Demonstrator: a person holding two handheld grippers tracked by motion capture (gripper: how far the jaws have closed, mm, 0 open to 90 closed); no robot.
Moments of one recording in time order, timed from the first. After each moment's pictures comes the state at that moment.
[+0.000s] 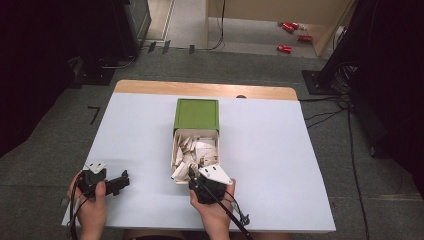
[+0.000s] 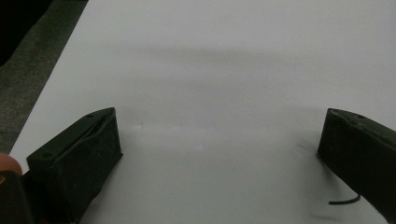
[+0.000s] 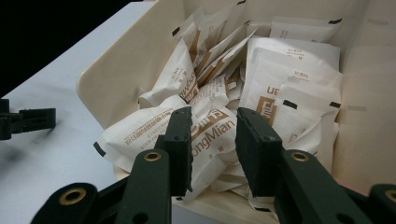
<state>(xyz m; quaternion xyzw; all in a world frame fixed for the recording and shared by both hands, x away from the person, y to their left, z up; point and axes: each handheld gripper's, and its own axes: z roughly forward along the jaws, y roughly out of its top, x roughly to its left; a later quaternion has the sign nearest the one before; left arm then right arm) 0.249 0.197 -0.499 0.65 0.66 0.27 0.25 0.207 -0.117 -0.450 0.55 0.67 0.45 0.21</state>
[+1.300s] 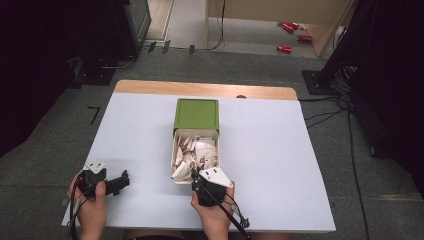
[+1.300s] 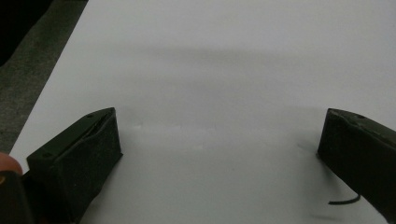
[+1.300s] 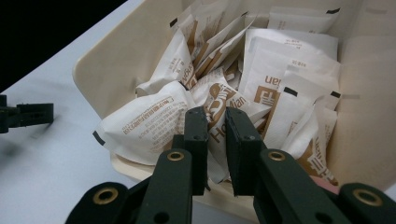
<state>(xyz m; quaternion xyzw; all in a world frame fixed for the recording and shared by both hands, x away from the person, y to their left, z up) 0.249 0.197 -0.499 0.65 0.66 0.27 0.25 0.202 -0.119 -0.456 0.55 0.67 0.45 0.21</state>
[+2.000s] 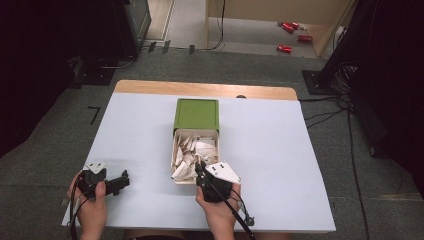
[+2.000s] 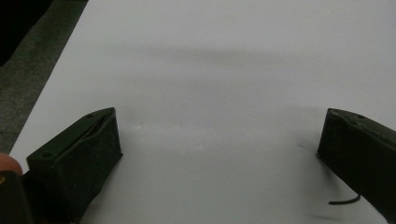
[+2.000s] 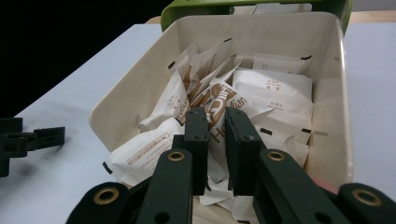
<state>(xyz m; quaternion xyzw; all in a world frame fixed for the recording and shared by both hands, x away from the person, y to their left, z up) 0.249 0.197 -0.499 0.65 0.66 0.27 0.25 0.204 -0.132 -0.431 0.54 0.66 0.48 0.22</state>
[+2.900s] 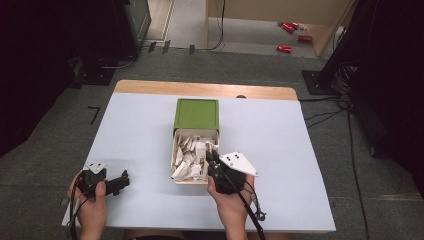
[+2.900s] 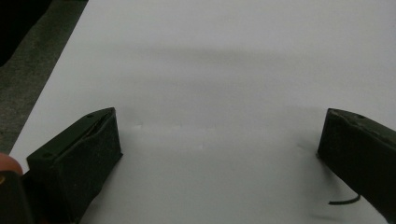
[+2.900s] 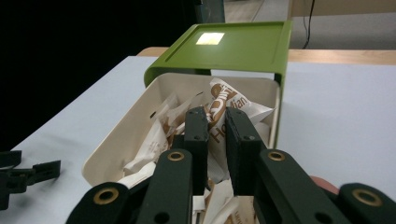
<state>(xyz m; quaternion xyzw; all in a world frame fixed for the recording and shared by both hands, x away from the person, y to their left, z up) 0.249 0.197 -0.499 0.65 0.66 0.27 0.25 0.210 -0.160 -0.392 0.54 0.64 0.49 0.24</state>
